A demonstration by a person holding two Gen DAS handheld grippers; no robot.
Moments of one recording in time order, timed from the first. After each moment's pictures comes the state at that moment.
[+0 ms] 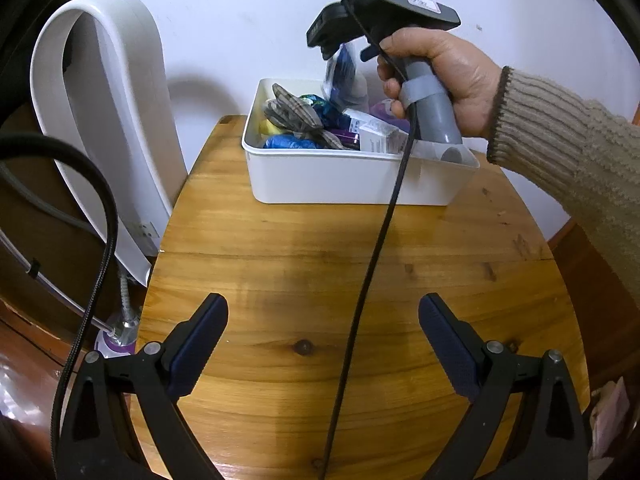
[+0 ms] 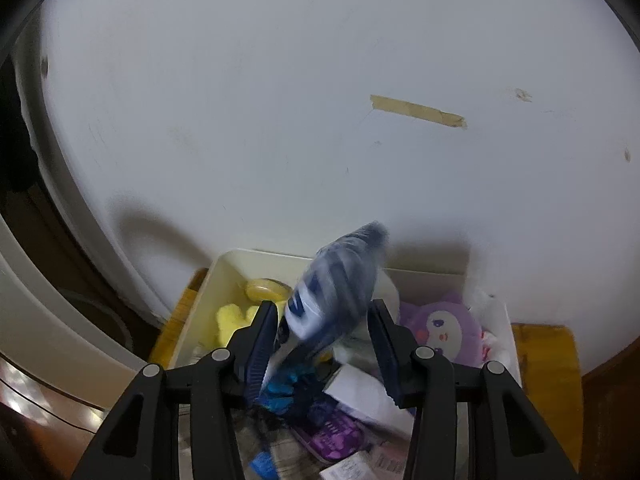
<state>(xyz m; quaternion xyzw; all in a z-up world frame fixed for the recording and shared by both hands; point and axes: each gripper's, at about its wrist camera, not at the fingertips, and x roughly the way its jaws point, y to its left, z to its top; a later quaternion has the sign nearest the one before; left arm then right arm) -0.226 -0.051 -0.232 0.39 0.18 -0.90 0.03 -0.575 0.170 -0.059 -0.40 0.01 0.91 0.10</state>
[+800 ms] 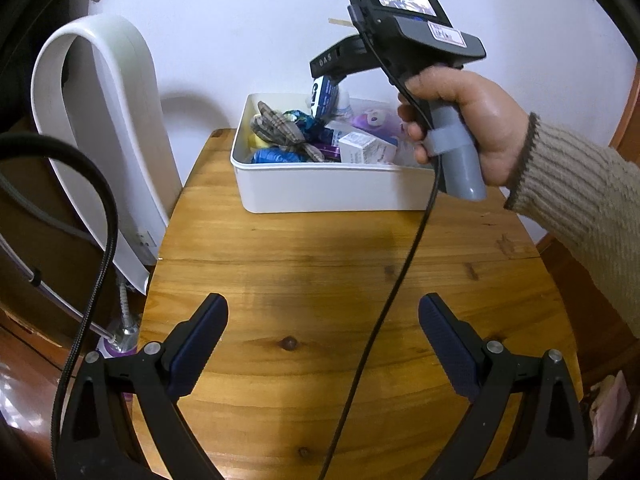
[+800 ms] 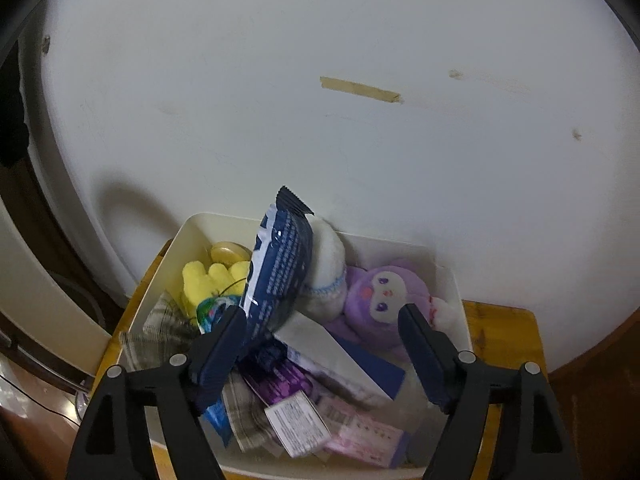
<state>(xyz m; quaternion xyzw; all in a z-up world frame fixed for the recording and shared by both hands) -0.212 -0.039 -0.209 0.38 0.17 -0.91 0.02 -0.523 0.180 -0.063 -0.40 -0.01 0.91 0.14</state>
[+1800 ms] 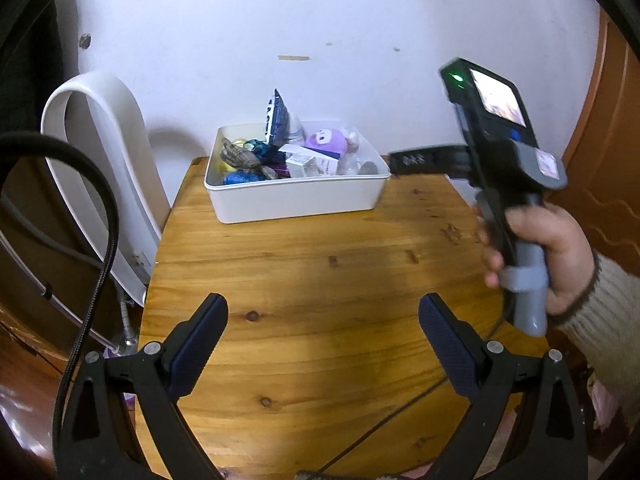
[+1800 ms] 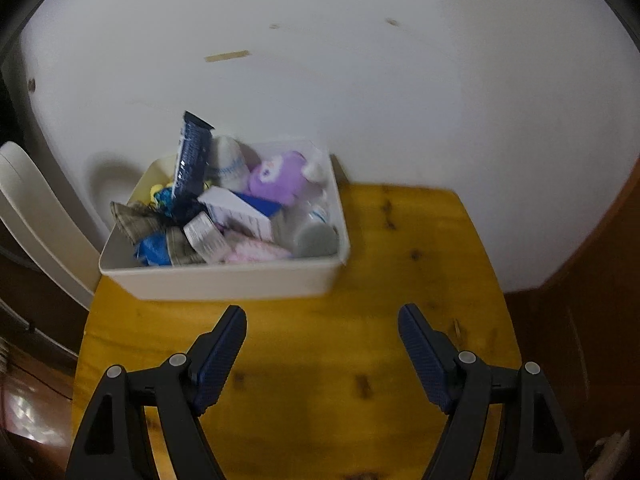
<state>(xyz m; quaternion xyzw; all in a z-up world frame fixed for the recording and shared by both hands) -0.146 0.013 -0.152 0.35 0.14 -0.93 -0.01 -0.320 0.239 -0.057 -0.43 0.09 0.88 0.20</state>
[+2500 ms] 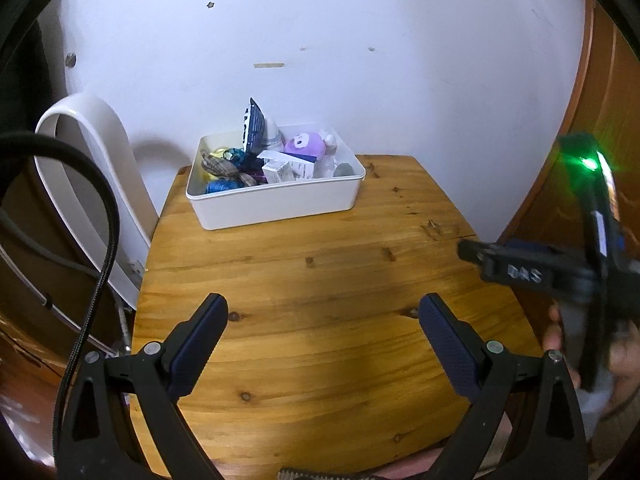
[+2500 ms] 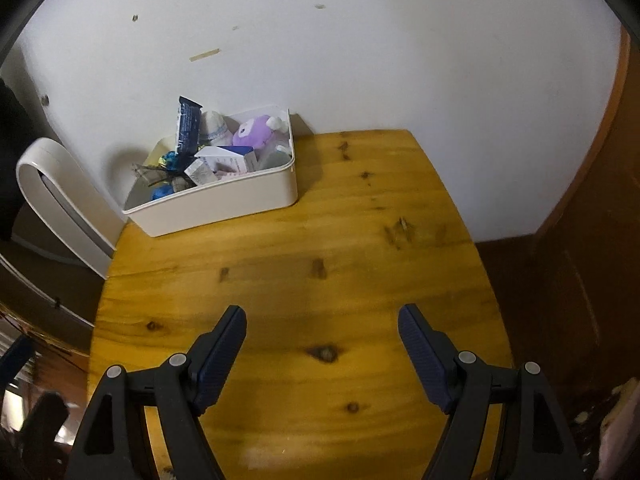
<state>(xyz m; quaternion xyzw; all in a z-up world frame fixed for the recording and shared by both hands) -0.136 0.030 -0.133 0.36 0.11 -0.93 -0.06 -0.167 0.240 -0.047 -0.44 0.16 0.86 0.19</state>
